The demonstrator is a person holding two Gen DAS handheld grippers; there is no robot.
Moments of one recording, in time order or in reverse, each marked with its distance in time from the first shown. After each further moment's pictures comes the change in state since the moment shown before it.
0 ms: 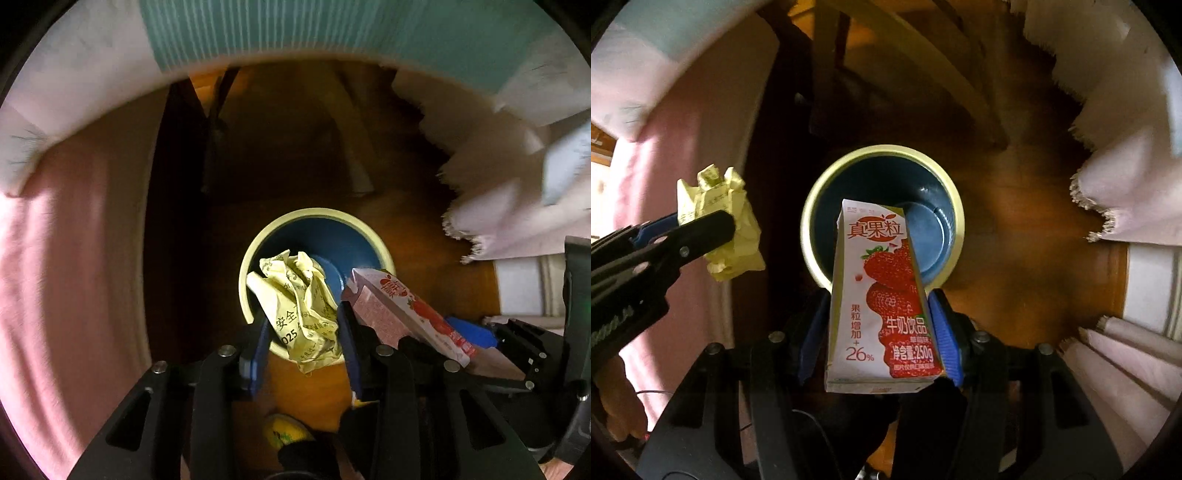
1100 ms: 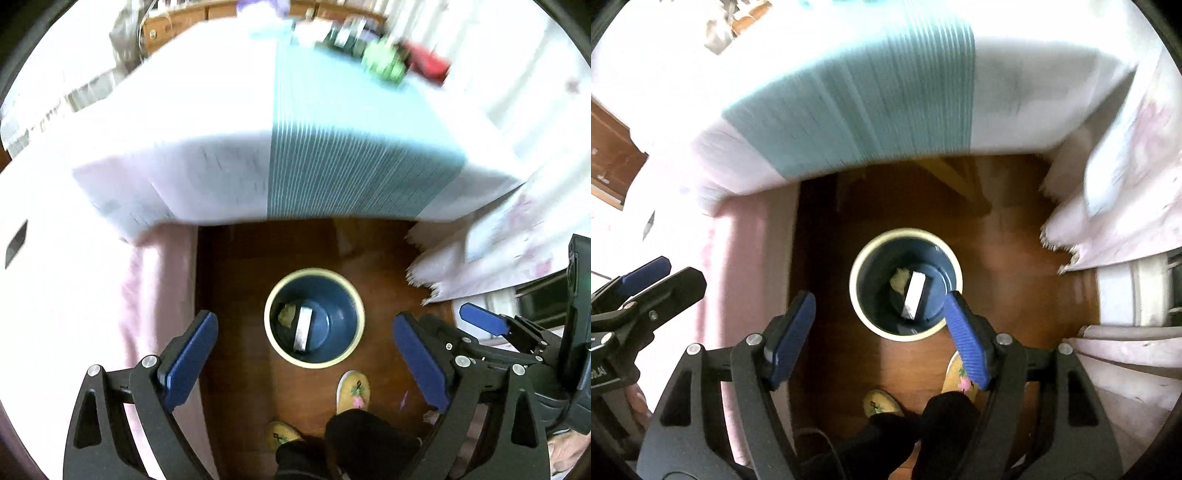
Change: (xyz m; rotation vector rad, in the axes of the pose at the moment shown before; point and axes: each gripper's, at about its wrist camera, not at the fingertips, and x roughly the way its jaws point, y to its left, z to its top) left arm -0.234 0.049 -0.011 -0.028 -0.236 -0.075; right arm -0.213 0.085 -0.009 0.046 -0.271 -0.017
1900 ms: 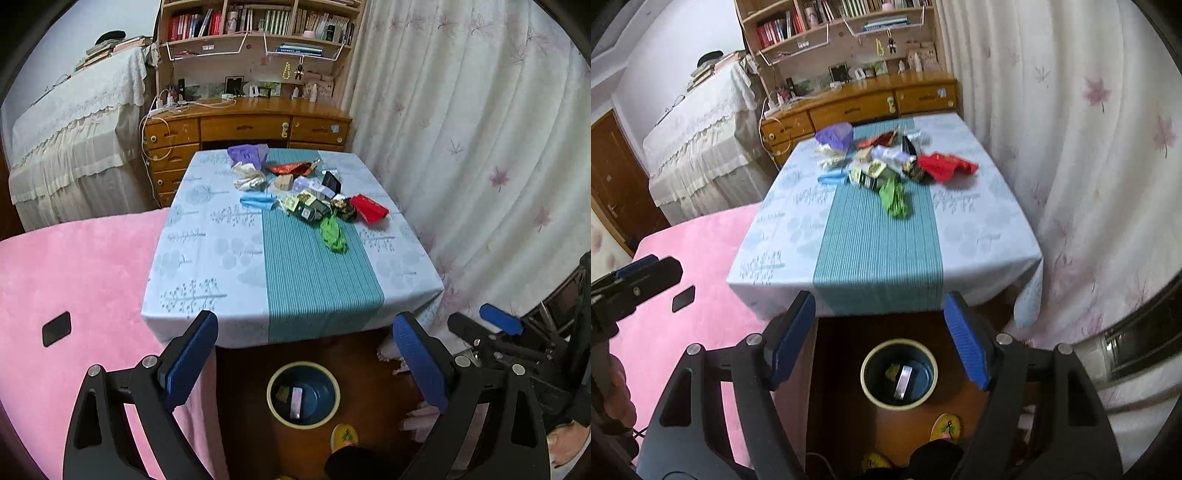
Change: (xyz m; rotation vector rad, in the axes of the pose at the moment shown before) left arm -0.270 -0.017 0.101 0.067 -0.314 -0.039; right arm -0.290 0.049 0.075 -0.046 -0.384 -0.056
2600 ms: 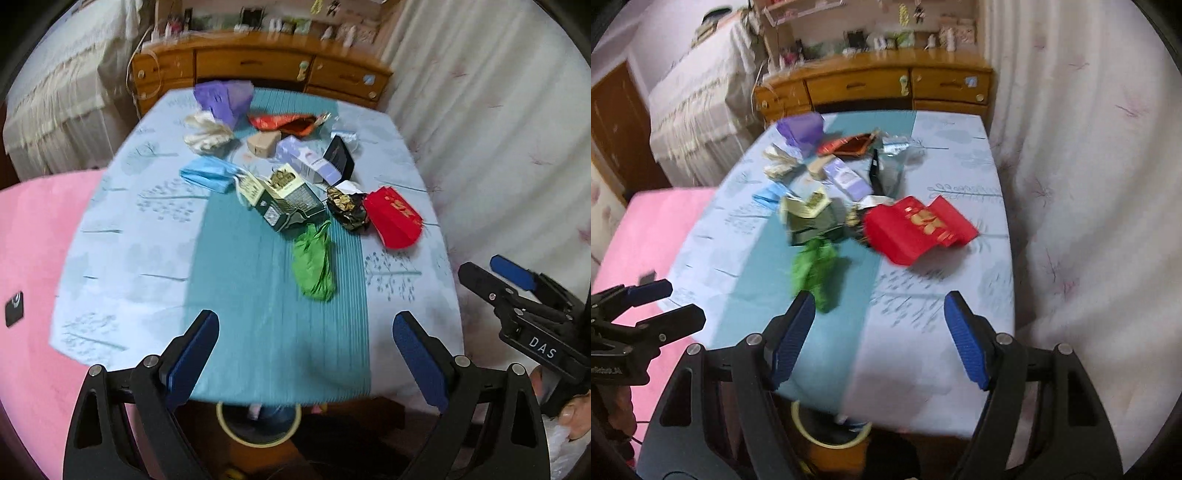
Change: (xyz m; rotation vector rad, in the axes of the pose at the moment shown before) left arm 0.311 -0.077 0.140 -0.194 0.259 0.054; right arm 0.262 -0.137 0.197 -0.208 0.171 0.047
